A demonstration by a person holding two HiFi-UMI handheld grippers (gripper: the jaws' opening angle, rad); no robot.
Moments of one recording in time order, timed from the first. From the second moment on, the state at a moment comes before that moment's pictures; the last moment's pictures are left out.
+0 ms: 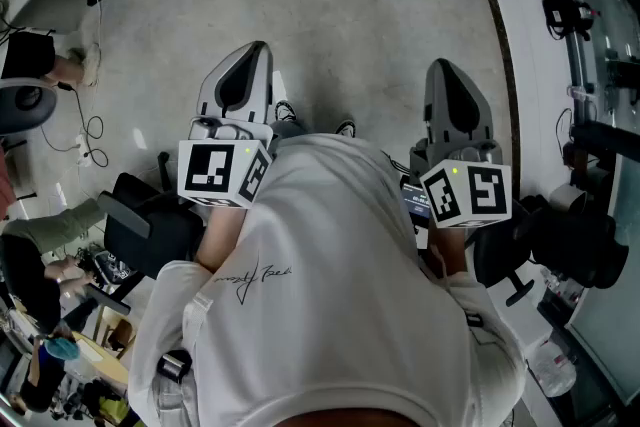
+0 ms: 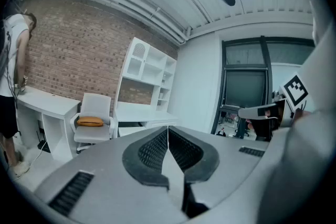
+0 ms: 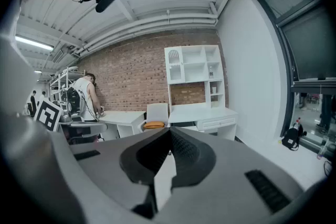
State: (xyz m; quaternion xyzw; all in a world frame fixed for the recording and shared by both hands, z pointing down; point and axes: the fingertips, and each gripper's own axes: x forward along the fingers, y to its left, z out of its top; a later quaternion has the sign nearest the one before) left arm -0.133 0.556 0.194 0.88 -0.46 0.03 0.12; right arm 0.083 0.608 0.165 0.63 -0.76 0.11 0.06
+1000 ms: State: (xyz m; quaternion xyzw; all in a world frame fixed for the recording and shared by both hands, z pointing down) left arm -0.192 0.534 0.195 0.88 -0.45 0.02 0.13; right arm 0.022 0.597 0.178 0.62 -0.77 0.12 0.11
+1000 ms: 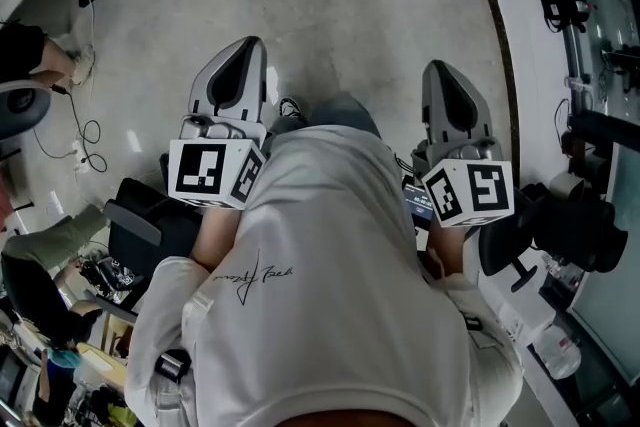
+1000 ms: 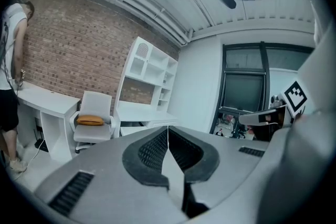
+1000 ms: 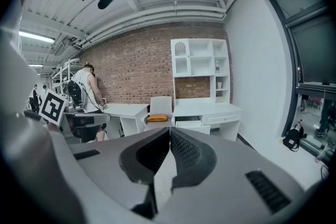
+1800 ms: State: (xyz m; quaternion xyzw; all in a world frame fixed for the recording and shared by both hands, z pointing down) left arm -0.139 0.466 0.197 0.89 -0.44 0.05 0.15; right arm 0.052 0.507 0.195 0.59 -0.79 0.15 0.09
